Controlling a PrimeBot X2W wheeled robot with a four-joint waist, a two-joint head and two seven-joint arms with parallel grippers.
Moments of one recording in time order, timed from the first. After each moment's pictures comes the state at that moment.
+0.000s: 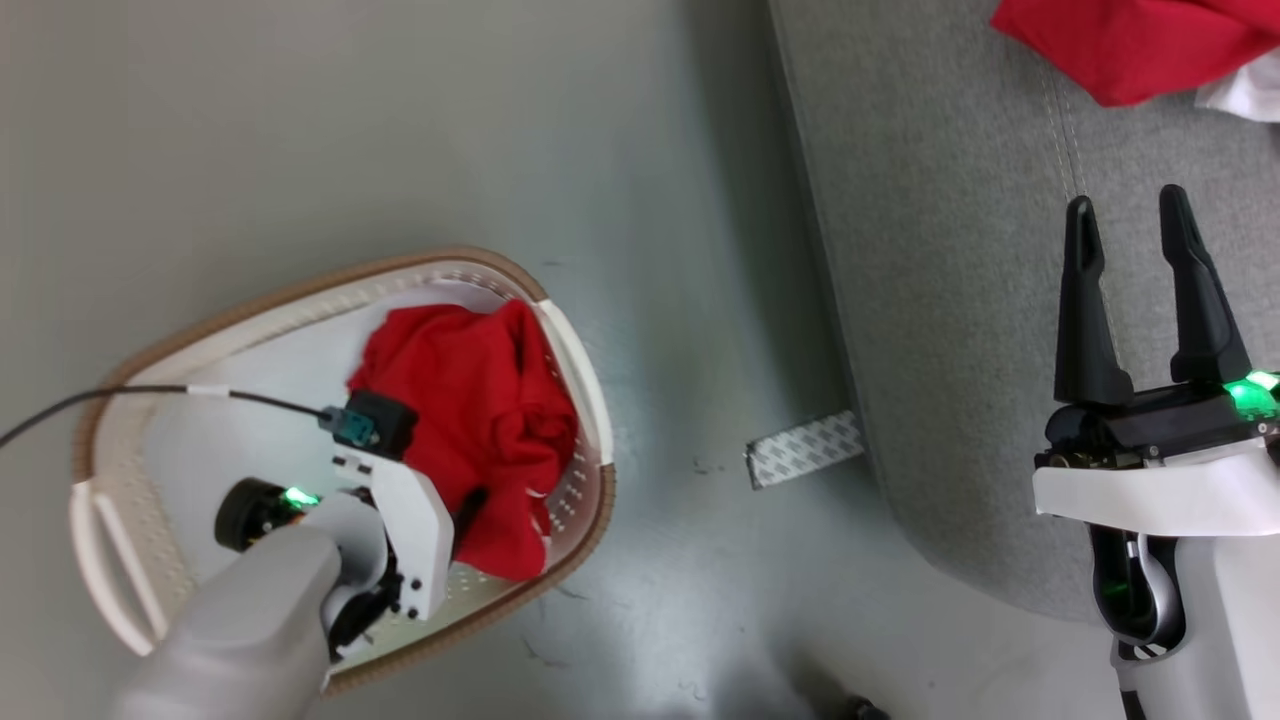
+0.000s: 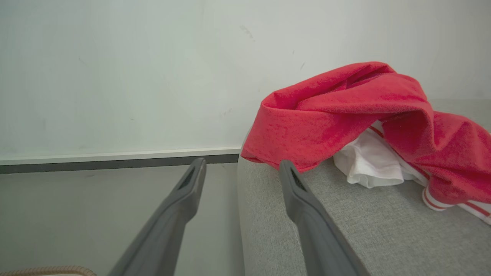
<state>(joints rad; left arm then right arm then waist) -0.80 0.36 -0.99 0.89 -0.81 -0.13 0.11 -0.43 -0.05 0.07 0.04 0.34 0.13 -0.26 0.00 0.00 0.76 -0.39</state>
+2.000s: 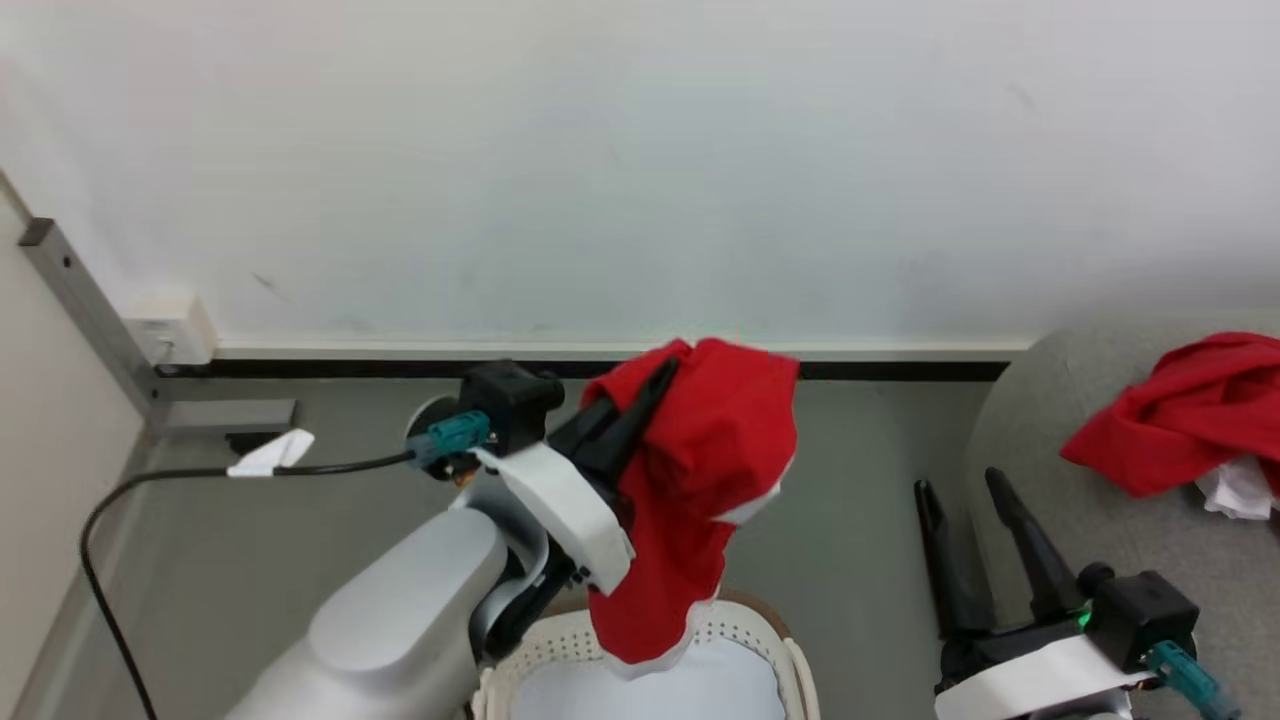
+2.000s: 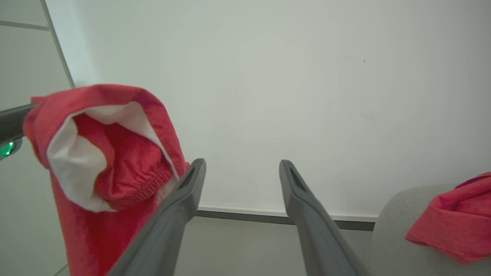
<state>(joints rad) -0.75 0.25 -0.90 0.48 -0.73 -0.08 -0.26 -0.19 -0.05 0.21 0.27 0.36 0.13 -0.26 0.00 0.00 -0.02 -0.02</state>
